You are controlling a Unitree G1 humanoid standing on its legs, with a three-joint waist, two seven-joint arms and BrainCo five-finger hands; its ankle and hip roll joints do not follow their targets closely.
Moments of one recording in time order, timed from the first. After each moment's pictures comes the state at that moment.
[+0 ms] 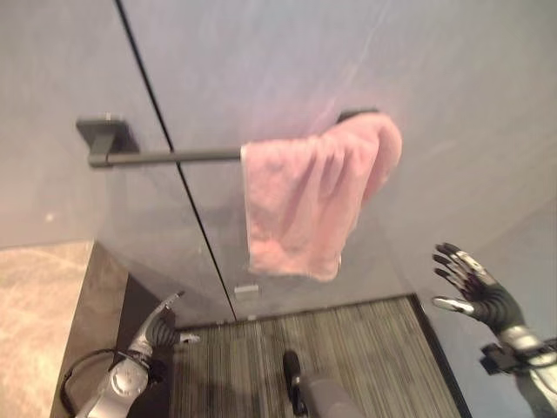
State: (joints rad) left arm 0.16 0.60 -0.17 0.34 0.14 -0.25 0.08; right arm 0.46 -0.81 -0.26 -0.14 0.57 -0.22 0.26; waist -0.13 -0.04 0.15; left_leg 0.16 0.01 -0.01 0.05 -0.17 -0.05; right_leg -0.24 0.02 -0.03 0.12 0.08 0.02
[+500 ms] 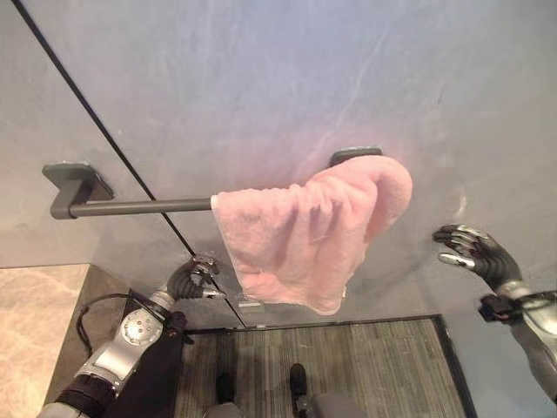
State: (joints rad) left arm -0.10 0.72 -0.44 0.30 -0.12 -0.27 0.02; right arm -0.04 -0.90 0.12 0.32 0.78 -0.18 0.20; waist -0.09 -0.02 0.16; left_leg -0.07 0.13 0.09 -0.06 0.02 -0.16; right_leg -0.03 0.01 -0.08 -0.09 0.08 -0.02
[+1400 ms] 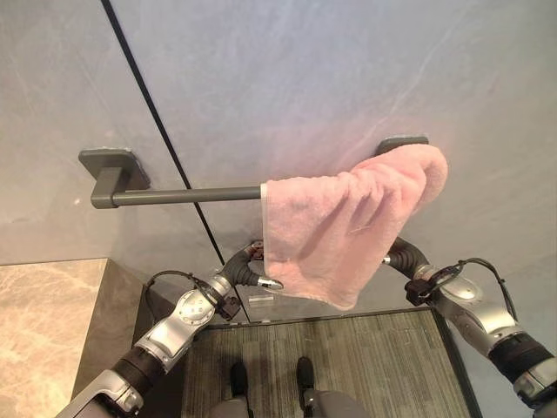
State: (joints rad) left arm -0.31 0.54 -0.61 0.21 -0.28 -0.24 -0.03; right arm -0.33 -0.83 0.53 0.32 0.78 -0.07 0.19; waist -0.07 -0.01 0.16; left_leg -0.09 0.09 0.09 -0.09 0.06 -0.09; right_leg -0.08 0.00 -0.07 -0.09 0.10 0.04
